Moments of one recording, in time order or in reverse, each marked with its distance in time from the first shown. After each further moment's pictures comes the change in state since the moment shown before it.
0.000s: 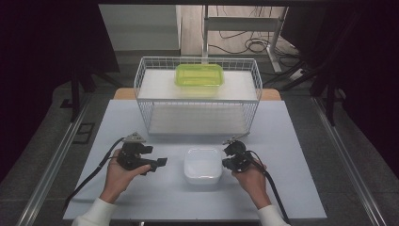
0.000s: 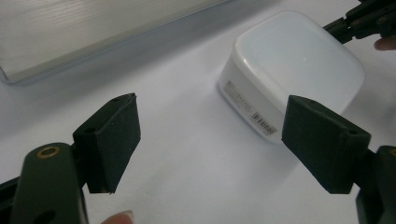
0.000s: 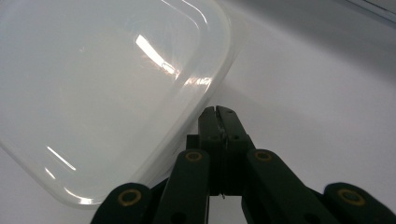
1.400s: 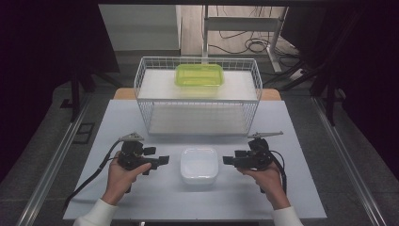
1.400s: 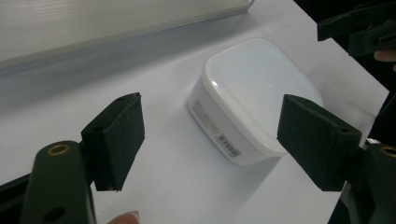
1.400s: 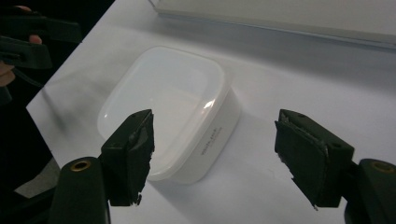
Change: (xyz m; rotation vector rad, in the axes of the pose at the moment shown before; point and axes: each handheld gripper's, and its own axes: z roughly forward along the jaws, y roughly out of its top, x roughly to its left) left arm -0.005 0.001 -0.002 -0.057 -0.081 -0.121; right arm -0.036 -0.022 -0.045 -0.272 0.302 0.201
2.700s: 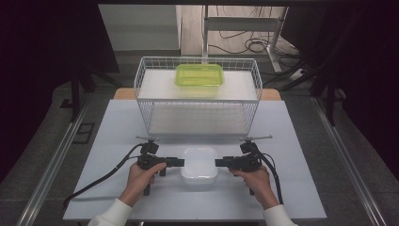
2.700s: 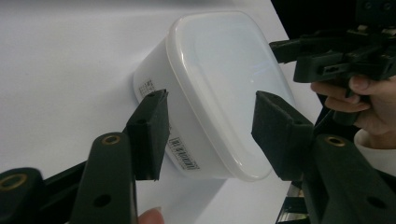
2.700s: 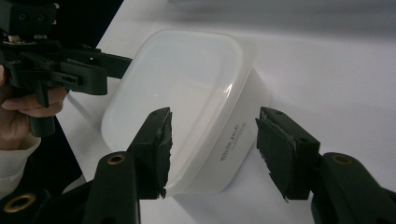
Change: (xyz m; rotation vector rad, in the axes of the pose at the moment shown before) left arm 0.009 -0.009 0.061 0.090 -0.226 -0.276; right arm -0.010 -0.012 0.038 0.045 0.105 0.127
